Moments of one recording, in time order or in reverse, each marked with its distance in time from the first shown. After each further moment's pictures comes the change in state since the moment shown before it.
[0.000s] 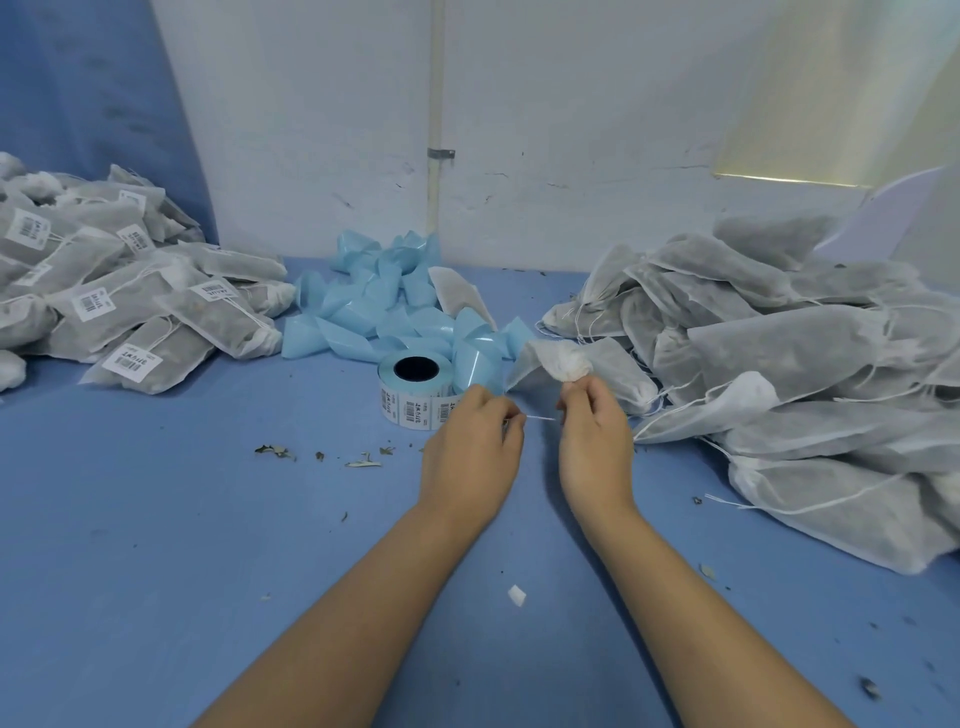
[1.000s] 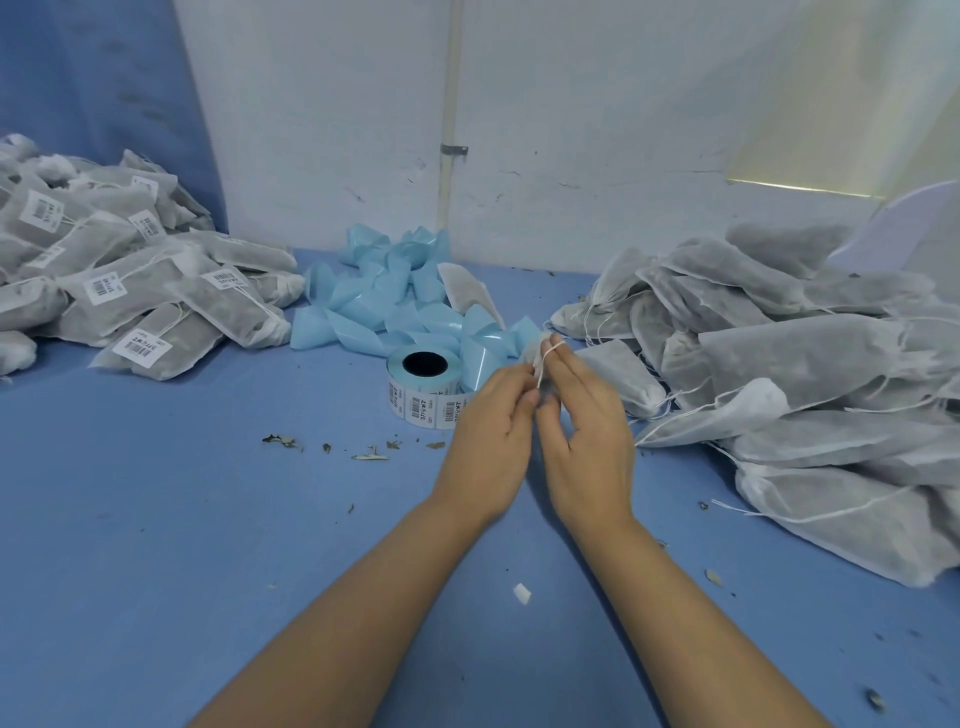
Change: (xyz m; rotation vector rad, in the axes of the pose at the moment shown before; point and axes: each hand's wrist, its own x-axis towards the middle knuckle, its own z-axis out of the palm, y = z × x) left_hand 0.001 0.012 -0.005 -0.532 0.039 0.145; right_hand -0.016 -0.007 0.000 -0.278 -0.041 -0.537
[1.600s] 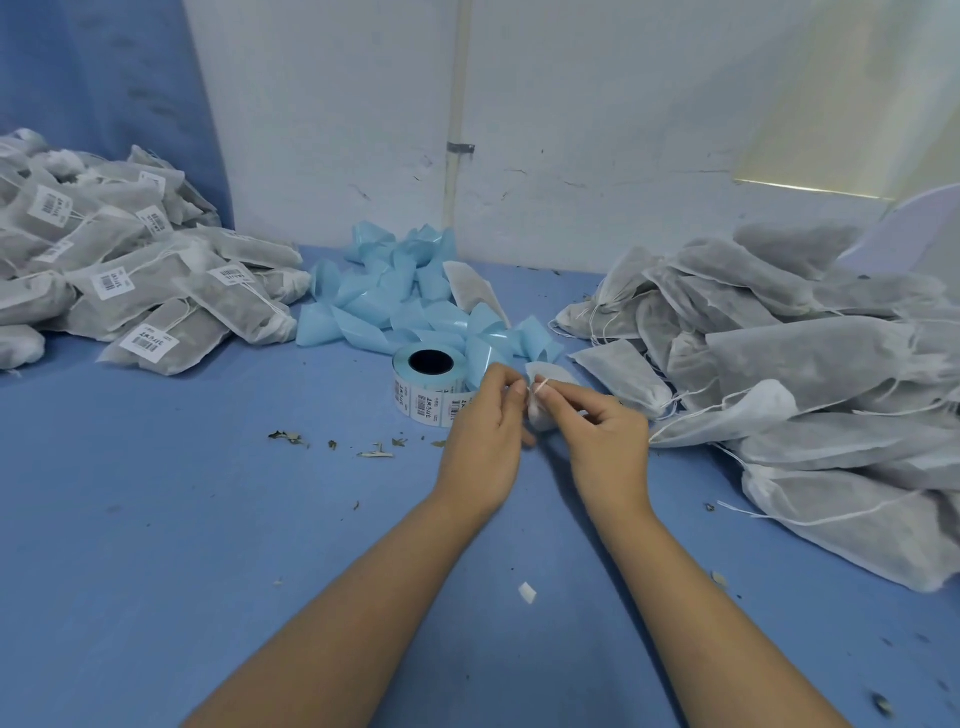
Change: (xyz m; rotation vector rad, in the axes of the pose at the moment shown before) left_hand 0.001 -0.011 0.000 -0.061 0.028 -0.252; right_hand 0.008 0.007 -0.003 0.550 -0.055 0.358
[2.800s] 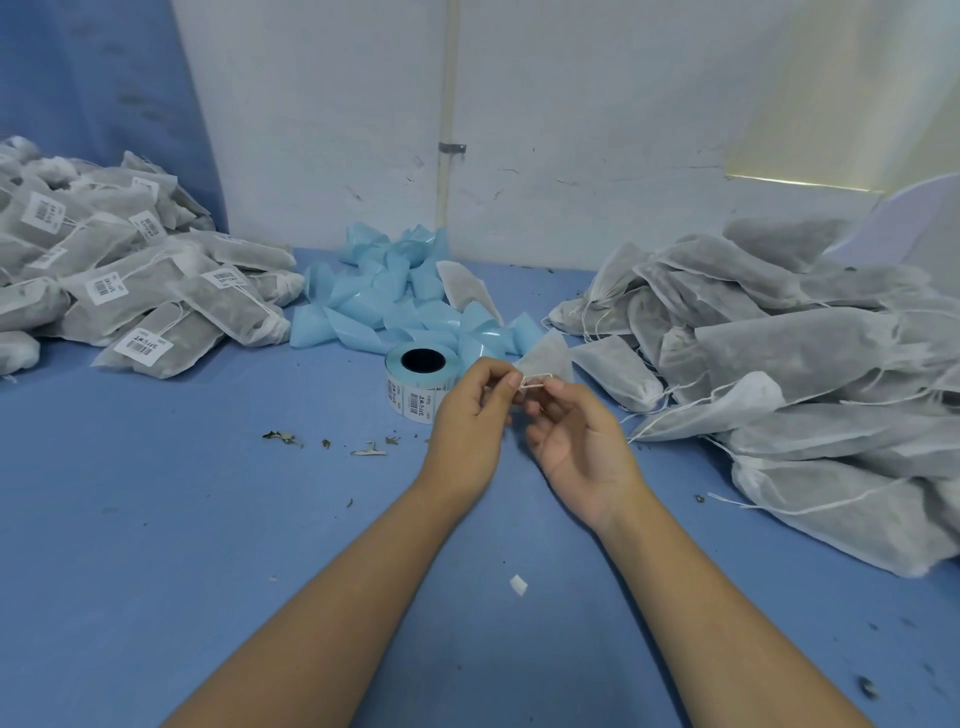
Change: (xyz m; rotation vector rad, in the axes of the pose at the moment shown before) left_hand 0.004 0.001 -0.005 -0.244 -0.006 0.107; right_hand 0.005 -0.005 0.002 0.754 -0.213 0.553
